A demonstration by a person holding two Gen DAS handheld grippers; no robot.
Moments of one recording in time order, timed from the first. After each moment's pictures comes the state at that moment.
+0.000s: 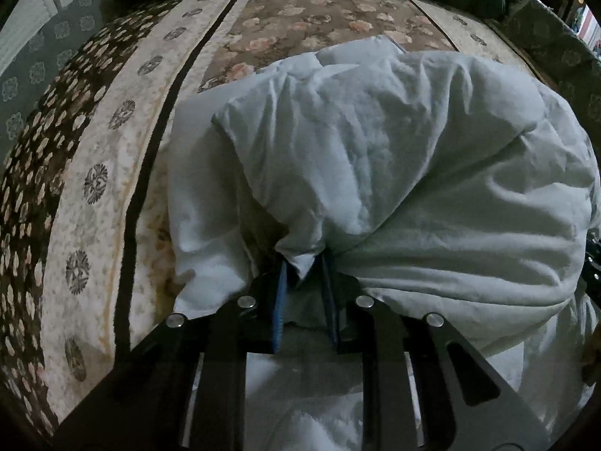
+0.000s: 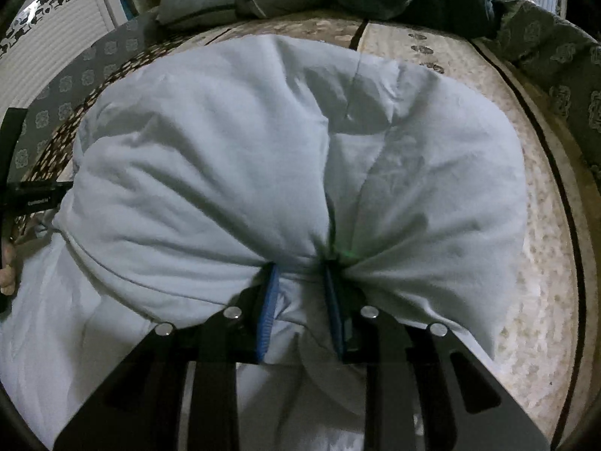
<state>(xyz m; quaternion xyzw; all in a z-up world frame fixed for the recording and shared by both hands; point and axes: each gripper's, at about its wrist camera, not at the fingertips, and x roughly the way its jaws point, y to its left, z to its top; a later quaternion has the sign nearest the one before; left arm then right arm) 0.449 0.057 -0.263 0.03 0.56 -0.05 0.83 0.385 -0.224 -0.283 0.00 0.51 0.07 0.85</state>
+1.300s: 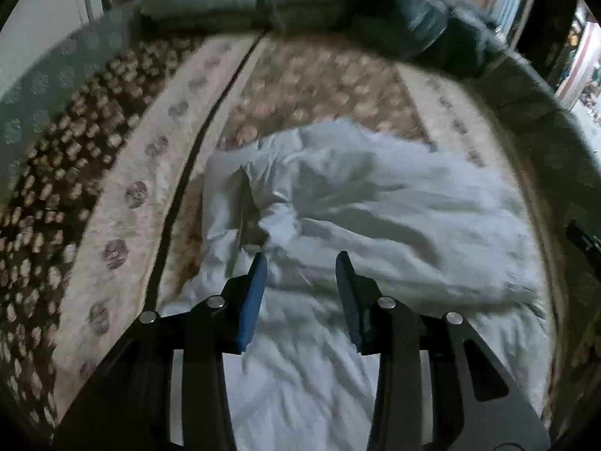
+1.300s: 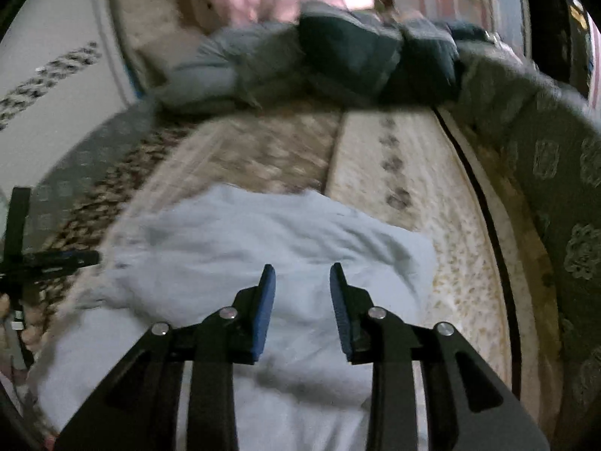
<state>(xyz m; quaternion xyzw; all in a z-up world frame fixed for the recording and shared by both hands) 0.367 0.040 -0.137 -0.03 0.48 -0.05 0.87 0.306 -0.235 -0.112 0.05 0.37 0.08 0.92</state>
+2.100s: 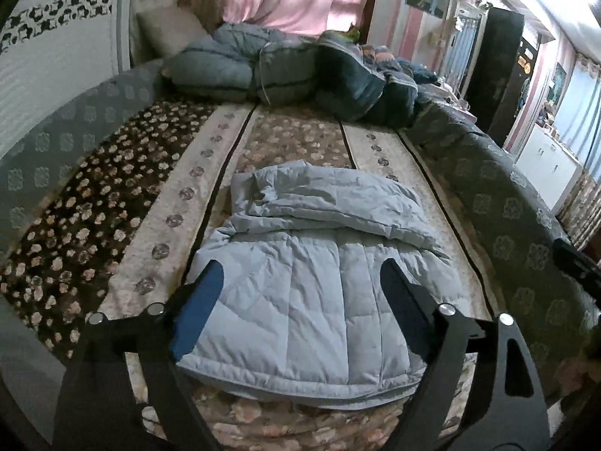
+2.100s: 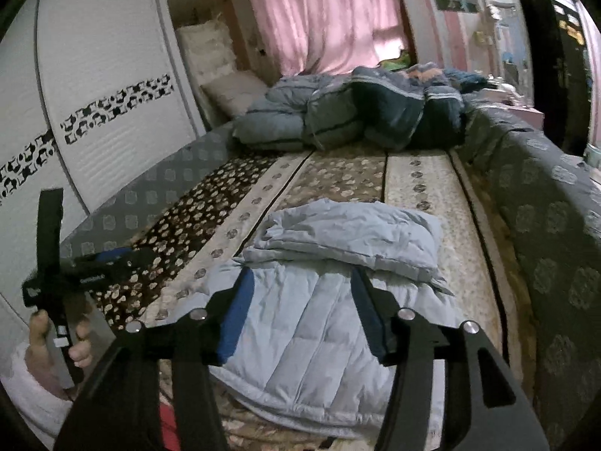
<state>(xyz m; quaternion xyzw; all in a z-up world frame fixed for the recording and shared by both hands) 0.073 0.069 0.006 -0.05 0.37 -0.08 0.92 0.011 -0.182 0.034 0.07 0.31 0.11 0.94</state>
